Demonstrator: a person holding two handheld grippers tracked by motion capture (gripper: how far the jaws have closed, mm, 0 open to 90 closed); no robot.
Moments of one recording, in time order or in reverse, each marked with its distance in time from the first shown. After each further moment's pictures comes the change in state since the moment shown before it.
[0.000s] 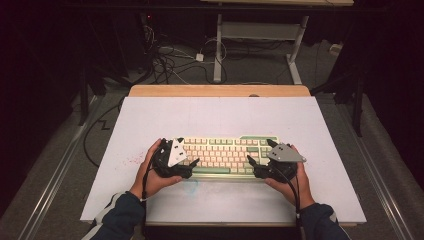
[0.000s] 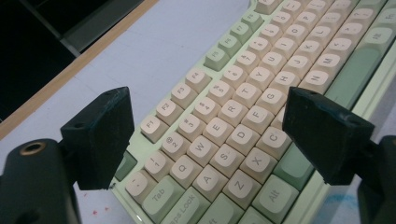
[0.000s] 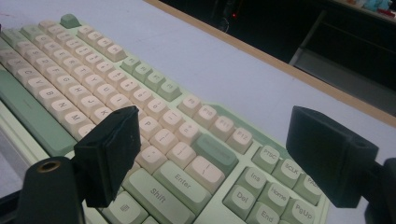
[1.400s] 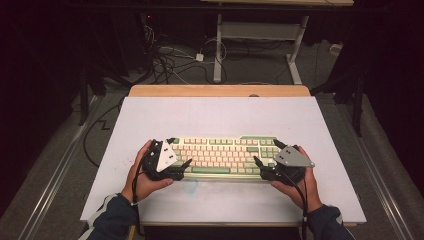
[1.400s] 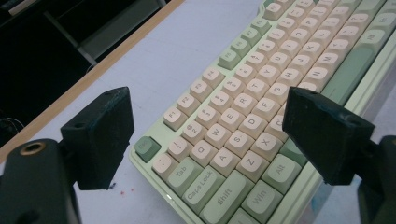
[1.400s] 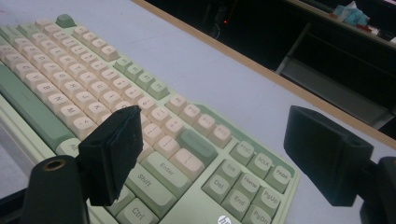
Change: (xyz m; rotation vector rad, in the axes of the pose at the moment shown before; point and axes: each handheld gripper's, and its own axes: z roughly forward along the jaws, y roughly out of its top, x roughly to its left) left arm 0.006 0.007 -0.025 -0.051 0.015 0.021; right arm -0.005 0.001 -0.021 -0.017 -0.040 -0.042
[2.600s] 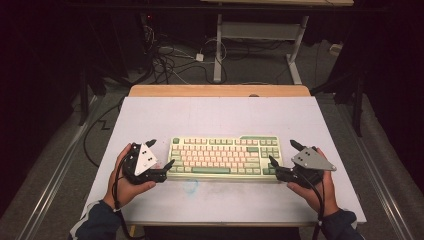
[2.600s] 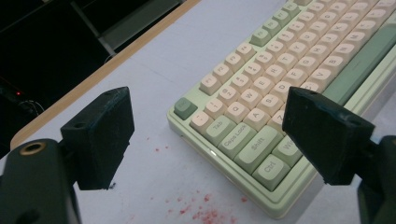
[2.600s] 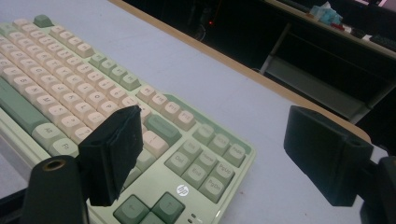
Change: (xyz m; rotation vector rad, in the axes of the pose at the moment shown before) left arm 0.027 0.001 -0.036 -0.027 0.067 -0.029; right arm -0.025 -0.009 -0.029 -0.007 -0.052 0.017
